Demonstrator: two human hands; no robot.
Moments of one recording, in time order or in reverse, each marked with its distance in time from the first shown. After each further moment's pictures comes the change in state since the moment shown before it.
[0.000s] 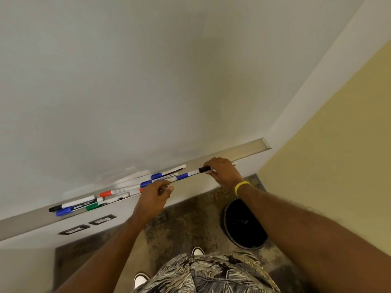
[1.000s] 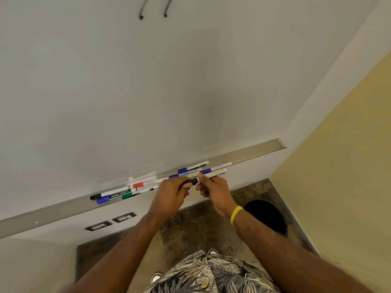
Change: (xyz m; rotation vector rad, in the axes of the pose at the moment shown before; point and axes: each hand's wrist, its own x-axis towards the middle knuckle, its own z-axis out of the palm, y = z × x) left_hand -0.069 0.001 -0.058 0.154 0.053 0.448; right_hand -0.053 -0.188 0.021 1.338 0.189 0.540
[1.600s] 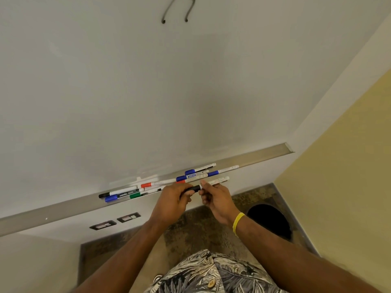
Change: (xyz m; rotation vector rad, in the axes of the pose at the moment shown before) left_hand -0.020 -0.018 -0.009 -0.052 0.040 0.077; right_hand -0.010 0.009 0.019 0.208 -0.065 0.109
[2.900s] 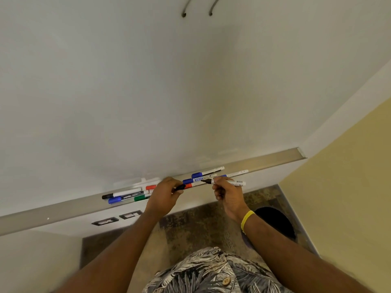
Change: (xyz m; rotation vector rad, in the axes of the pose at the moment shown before) left_hand 0.042 -0.080 -0.012 0.216 -0.024 -0.173; right_hand 0.042 -0.015 -0.002 0.036 0.174 0.005
